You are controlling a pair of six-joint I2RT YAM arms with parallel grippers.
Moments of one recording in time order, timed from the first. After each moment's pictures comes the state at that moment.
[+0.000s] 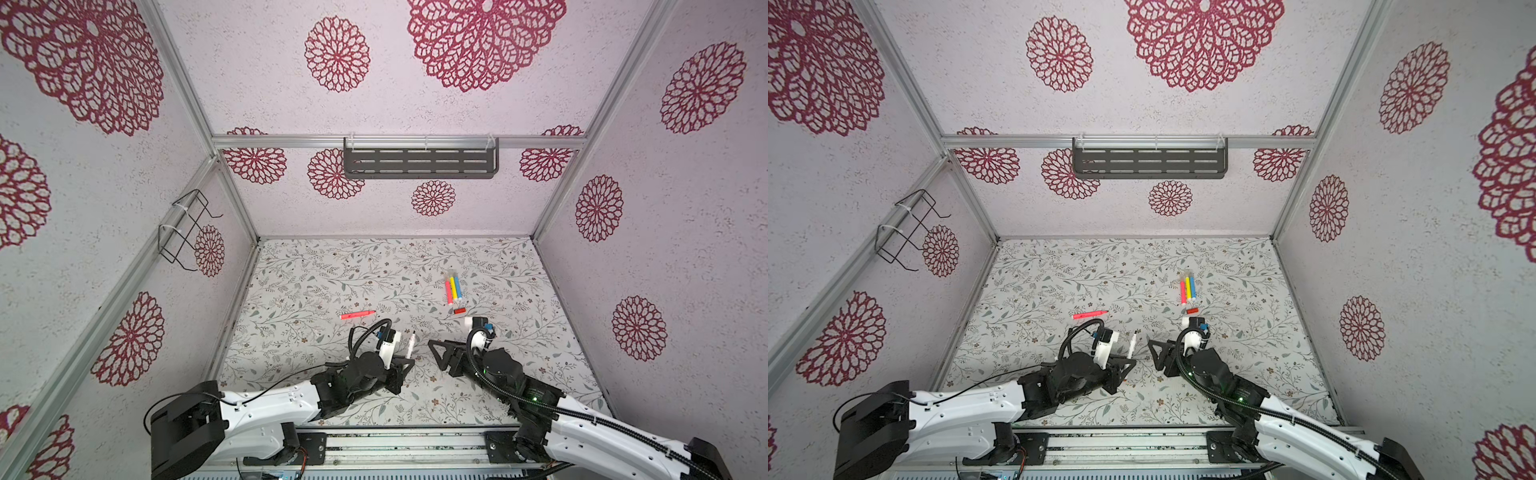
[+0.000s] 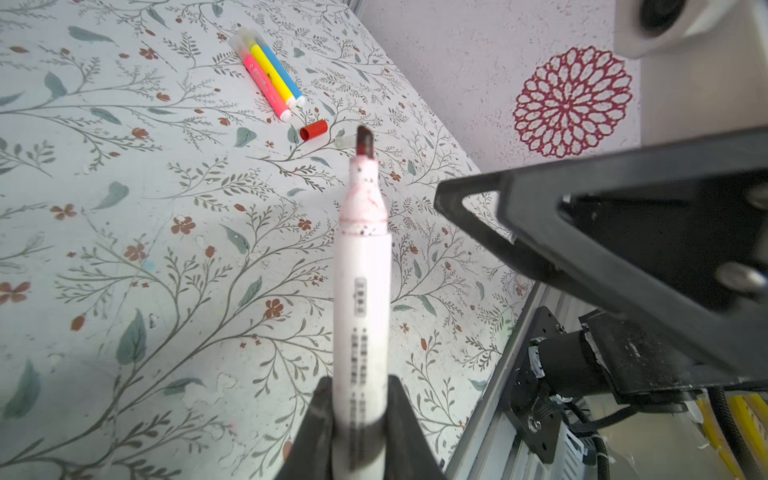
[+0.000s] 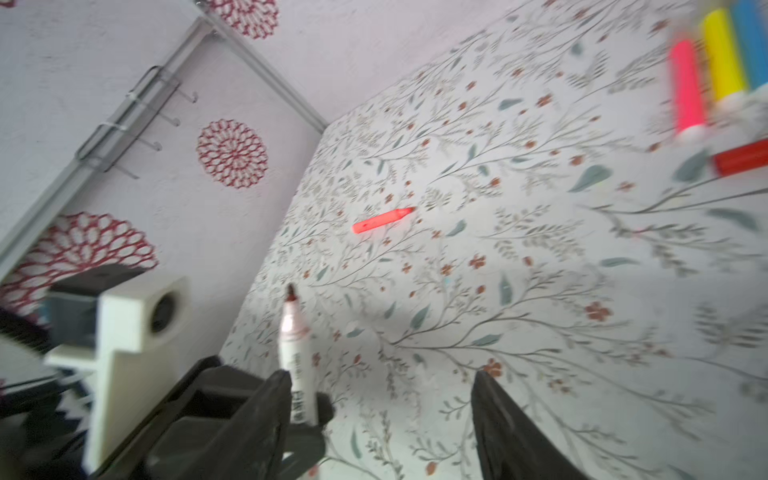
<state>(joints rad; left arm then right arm) -1.12 1.15 0.45 0.28 -0.15 -0.63 0.93 0.67 0.36 -0.01 0.25 0.84</state>
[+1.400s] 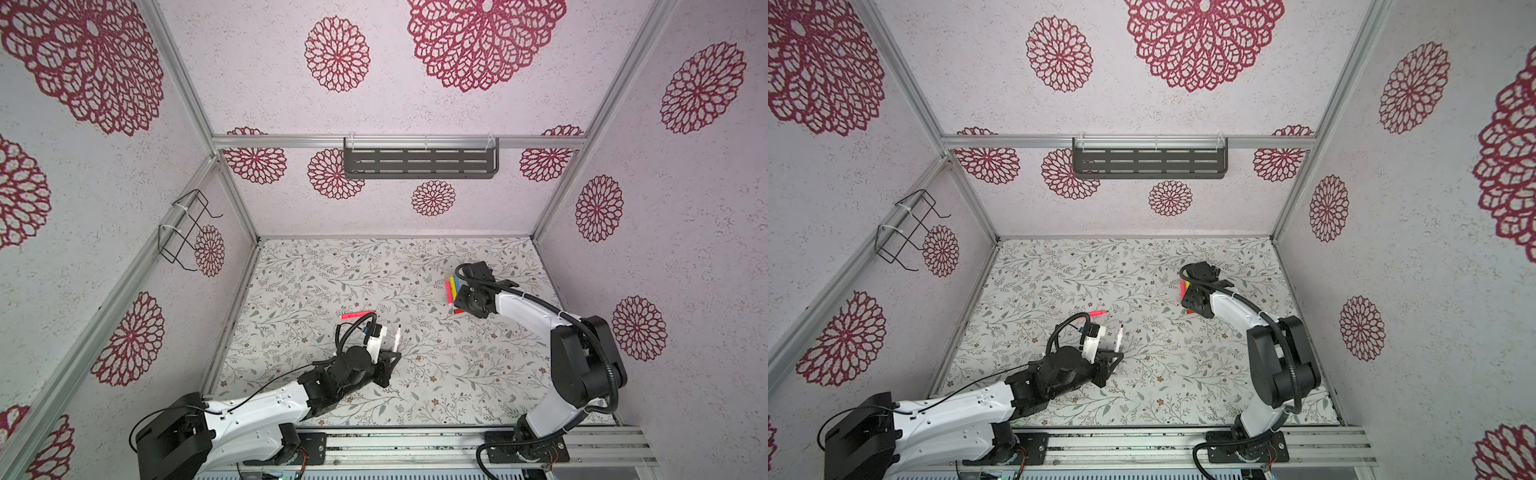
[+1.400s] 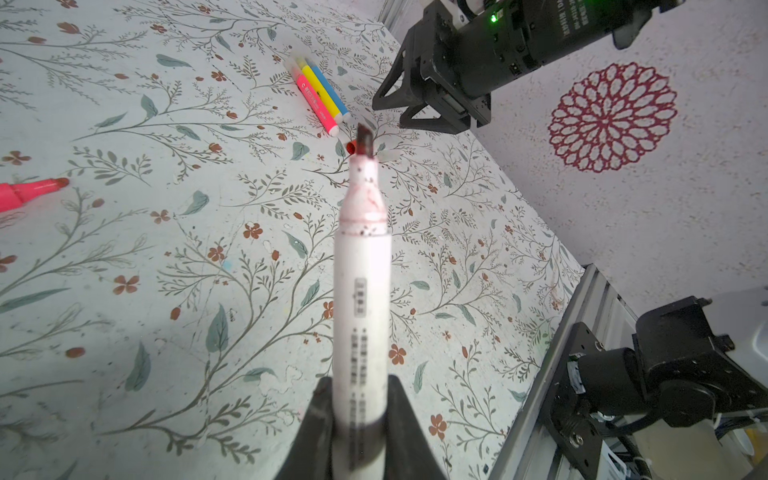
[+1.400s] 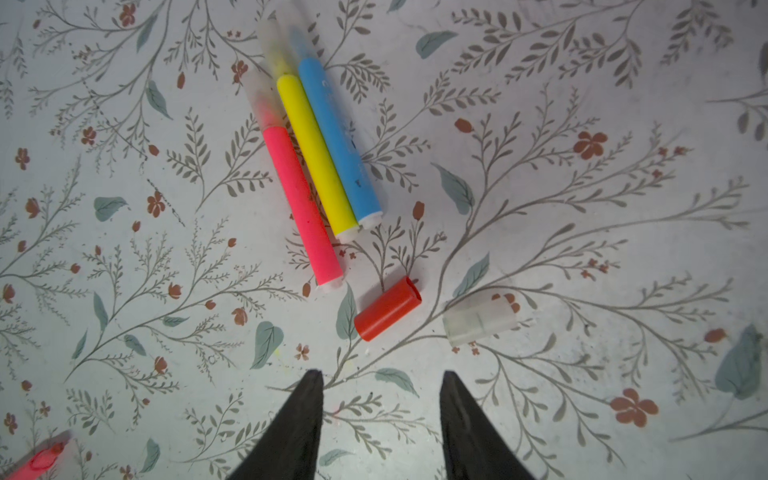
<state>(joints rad) -1.01 1.09 0.40 0.25 -0.12 -0.58 0.35 1.68 1.13 -0.52 0.15 0.76</state>
